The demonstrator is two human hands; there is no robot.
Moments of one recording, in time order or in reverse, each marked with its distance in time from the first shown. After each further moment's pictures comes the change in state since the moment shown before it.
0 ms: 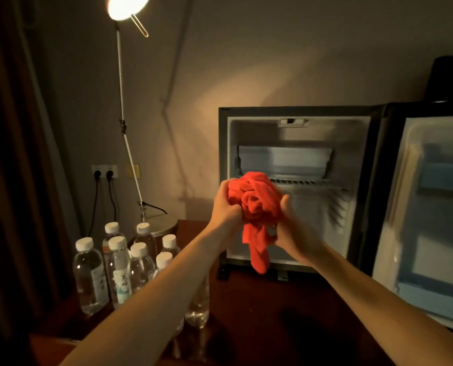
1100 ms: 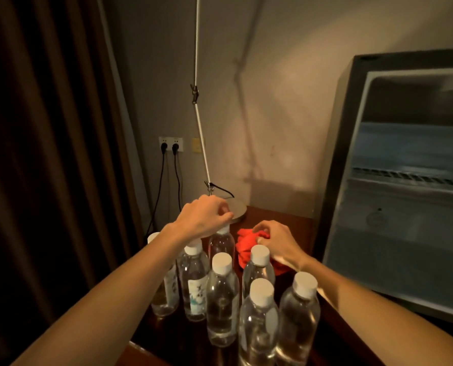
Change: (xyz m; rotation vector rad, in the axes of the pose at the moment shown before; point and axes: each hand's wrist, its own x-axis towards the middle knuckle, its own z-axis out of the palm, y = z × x) left_hand 0.079 -0.012 -0.267 1.534 -0.122 -0.135; right_hand 0.164 0.239 0.094 -0.931 -0.045 0.303
